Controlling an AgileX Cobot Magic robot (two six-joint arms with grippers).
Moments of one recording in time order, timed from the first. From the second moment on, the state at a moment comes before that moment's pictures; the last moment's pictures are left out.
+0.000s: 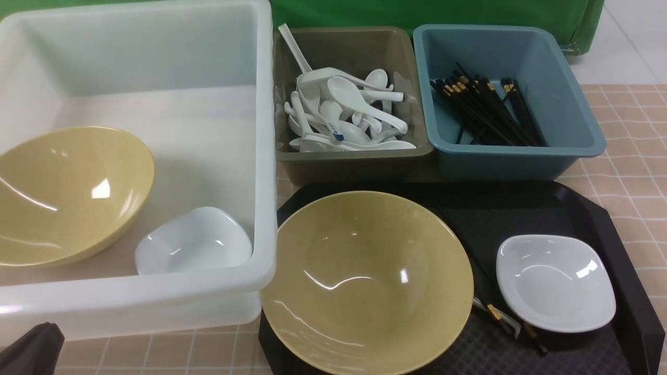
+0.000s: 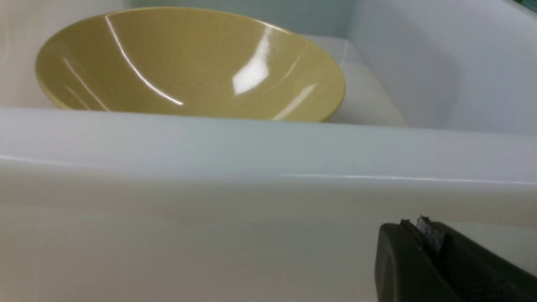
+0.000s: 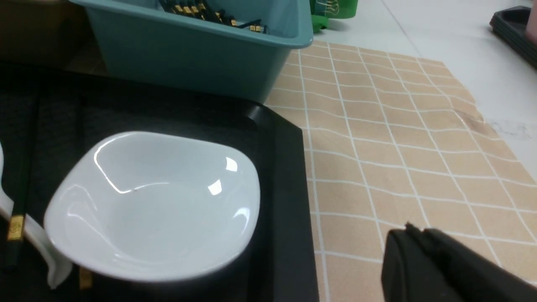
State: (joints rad) right arm -0.04 -0.01 0.03 -0.14 0.32 -0.01; left arm -0.06 -0.01 0.03 0.03 0.30 -0.16
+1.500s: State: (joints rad) right arm -0.03 0.41 -0.58 -0.13 0.50 0.16; left arm -0.16 0.66 -0.85 -0.09 0.42 -0.10
